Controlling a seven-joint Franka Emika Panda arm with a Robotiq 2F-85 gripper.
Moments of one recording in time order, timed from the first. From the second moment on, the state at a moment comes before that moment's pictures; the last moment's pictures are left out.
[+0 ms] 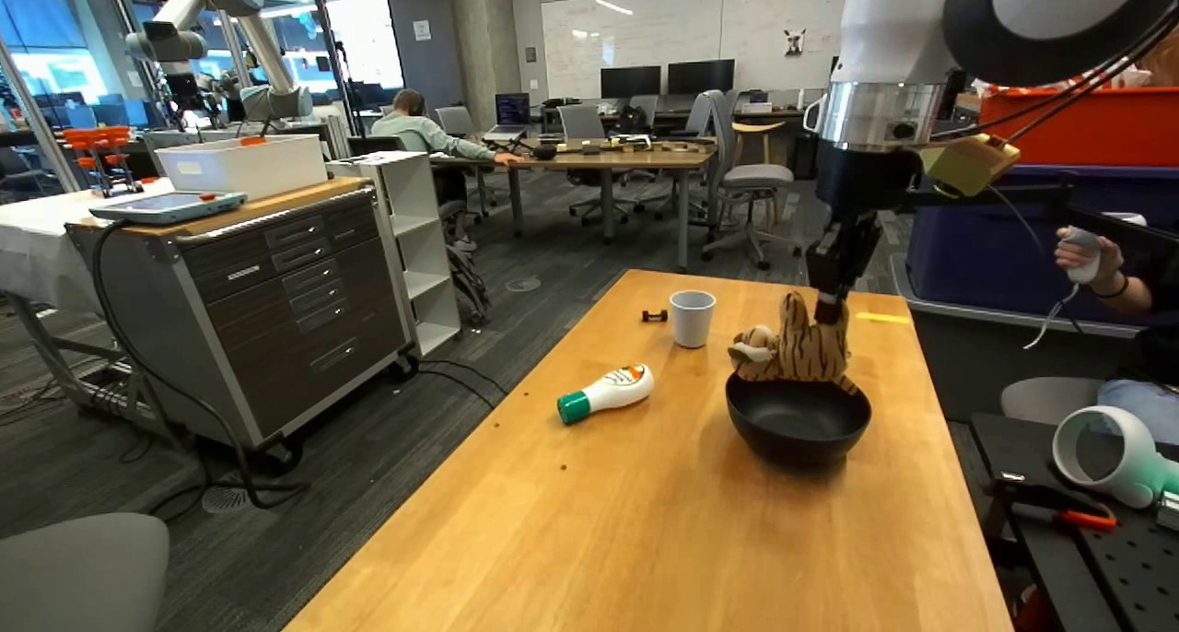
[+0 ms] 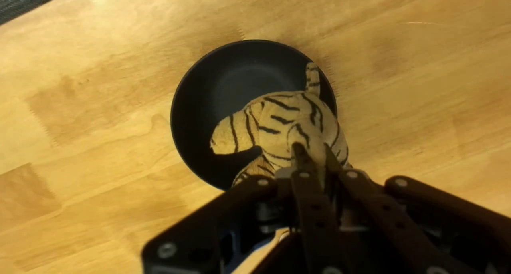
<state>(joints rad) -0.13 -0.26 -0.08 -2.64 -0.02 2.45 0.16</state>
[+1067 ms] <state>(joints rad) -0.14 0.03 -0.11 -2.74 -0.02 3.05 0.19</state>
